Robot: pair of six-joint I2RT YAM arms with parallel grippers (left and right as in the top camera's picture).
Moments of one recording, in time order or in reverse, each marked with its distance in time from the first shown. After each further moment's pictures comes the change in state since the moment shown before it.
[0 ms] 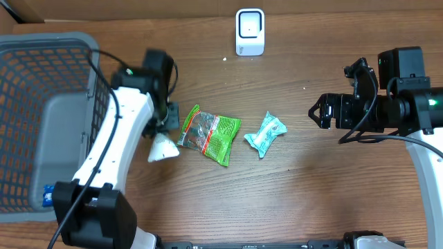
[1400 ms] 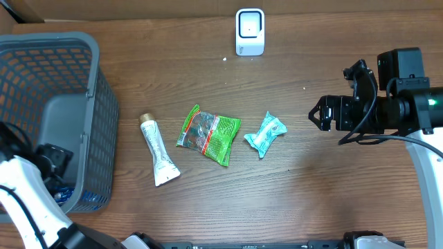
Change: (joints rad) left arm 0.978 -0.257 -0.203 0.146 0.117 -0.171; right arm 0.000 0.000 -0.002 -0.021 0.001 -0.011
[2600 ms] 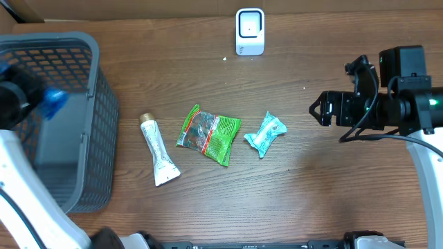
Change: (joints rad) left arm -0.298 0.072 0.742 -0.159 0.288 0.199; right arm -0.016 0.000 0.000 0.069 0.000 0.008
